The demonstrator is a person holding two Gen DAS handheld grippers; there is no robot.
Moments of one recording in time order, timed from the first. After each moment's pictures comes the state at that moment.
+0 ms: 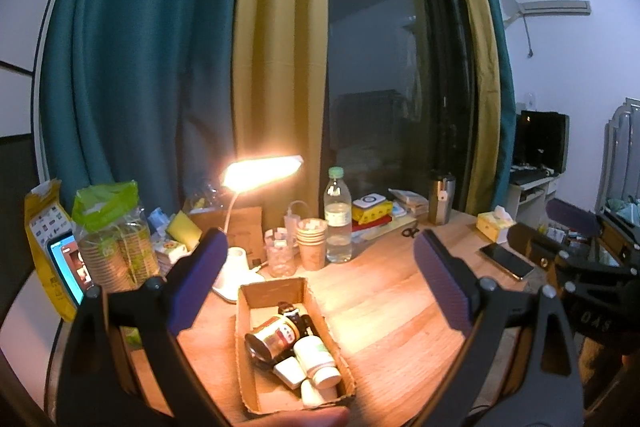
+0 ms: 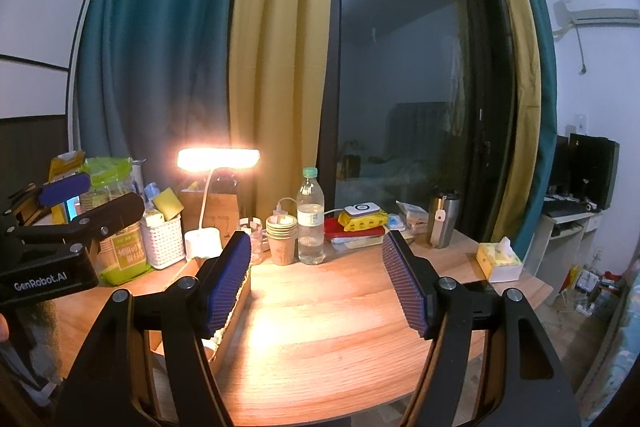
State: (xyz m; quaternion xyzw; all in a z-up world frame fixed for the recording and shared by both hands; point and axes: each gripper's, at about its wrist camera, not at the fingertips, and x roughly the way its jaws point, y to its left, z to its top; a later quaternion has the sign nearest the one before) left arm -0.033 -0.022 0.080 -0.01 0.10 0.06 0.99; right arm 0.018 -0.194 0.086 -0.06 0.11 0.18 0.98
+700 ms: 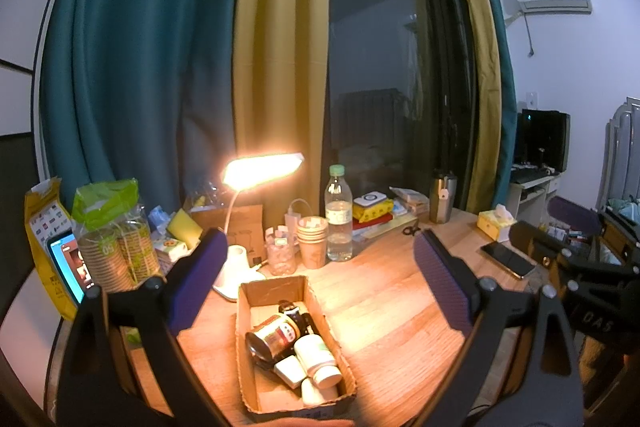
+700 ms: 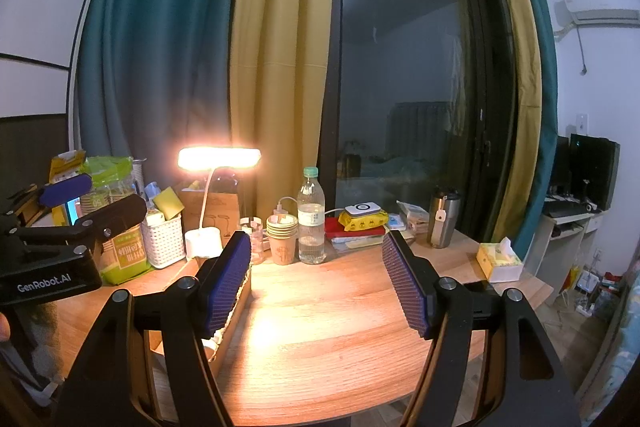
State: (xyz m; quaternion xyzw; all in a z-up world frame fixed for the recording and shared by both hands) left arm -0.032 -0.021 0.079 -0.01 0.10 0.07 0.99; right arm 0.018 -0.193 0.085 -0.06 0.10 0.18 0.98
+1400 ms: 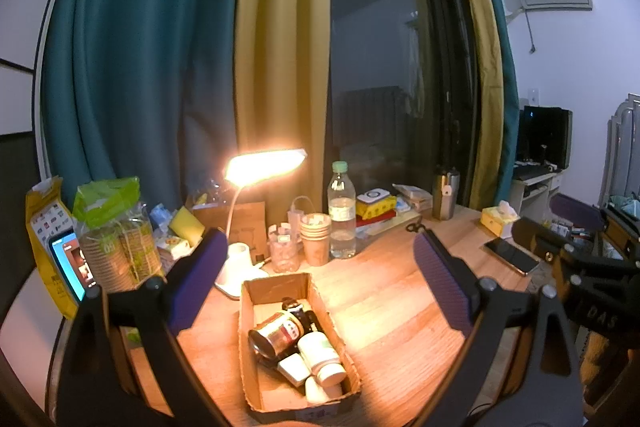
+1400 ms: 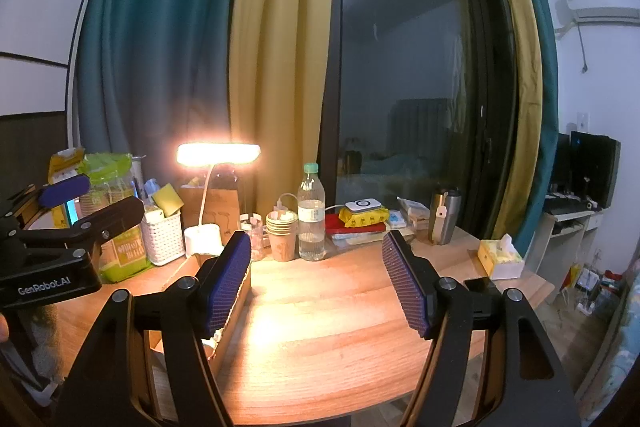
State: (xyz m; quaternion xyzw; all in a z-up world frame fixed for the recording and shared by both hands) left arm -0.032 -0.020 0.071 0.00 0.10 0.07 0.99; right arm 0.019 -0.193 0.081 -0.06 0.11 0.18 0.98
